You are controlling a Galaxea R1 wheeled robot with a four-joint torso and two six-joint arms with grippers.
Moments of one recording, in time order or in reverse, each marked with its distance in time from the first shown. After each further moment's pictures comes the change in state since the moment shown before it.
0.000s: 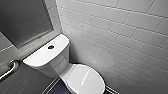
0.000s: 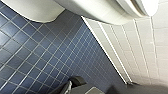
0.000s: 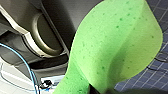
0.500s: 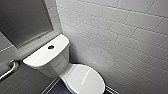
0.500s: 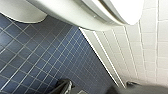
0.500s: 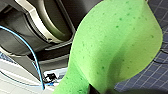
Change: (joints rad) left arm -0.046 0.015 0.042 -0.061 0.022 0.000; right arm -0.041 0.157 -0.184 -0.001 0.015 -0.001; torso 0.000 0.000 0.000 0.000
